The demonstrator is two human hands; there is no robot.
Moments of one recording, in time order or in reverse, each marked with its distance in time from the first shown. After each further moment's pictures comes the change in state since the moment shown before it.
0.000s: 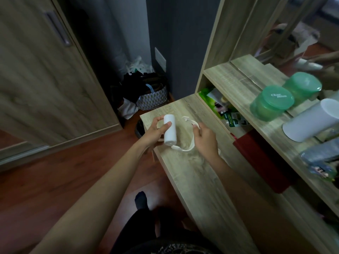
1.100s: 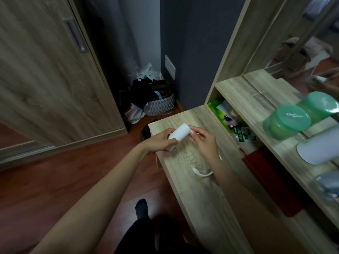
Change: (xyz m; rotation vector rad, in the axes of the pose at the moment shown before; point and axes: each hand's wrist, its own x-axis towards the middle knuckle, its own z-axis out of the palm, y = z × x) left_hand 0.021 0.014 -0.029 0.493 -0.234 0.061; right_hand 0.031 -0.016 0.023 0.769 -0.173 0.082
